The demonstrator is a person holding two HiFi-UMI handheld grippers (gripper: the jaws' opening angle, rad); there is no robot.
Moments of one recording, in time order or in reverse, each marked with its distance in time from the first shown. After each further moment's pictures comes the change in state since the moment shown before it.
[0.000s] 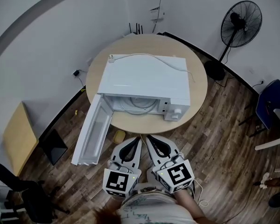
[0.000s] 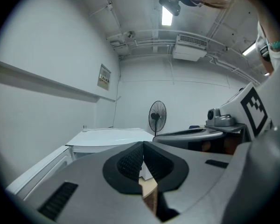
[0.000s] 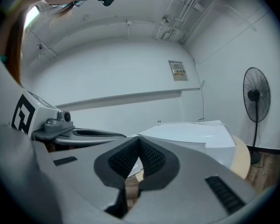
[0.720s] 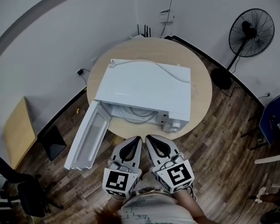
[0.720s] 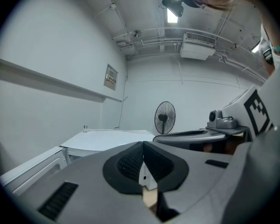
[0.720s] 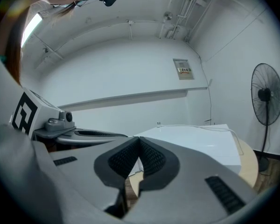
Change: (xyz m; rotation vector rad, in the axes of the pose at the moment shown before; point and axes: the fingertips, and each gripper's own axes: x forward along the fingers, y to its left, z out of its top) left arm 0.060 0.007 0.010 -0.048 -0.013 0.089; right arm 0.028 -0.053 0.009 -0.024 -0.002 0.096
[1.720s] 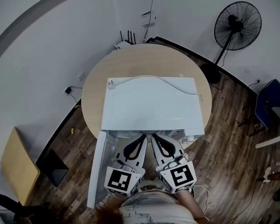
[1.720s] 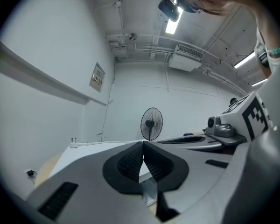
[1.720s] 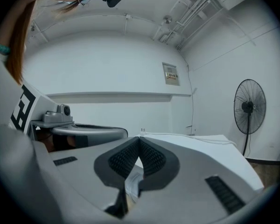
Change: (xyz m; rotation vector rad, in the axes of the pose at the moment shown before) left arm 0.068 0.098 0.038 0.022 -0.068 -0.269; right arm 0.111 -0.036 0.021 -0.033 0.019 -0.297
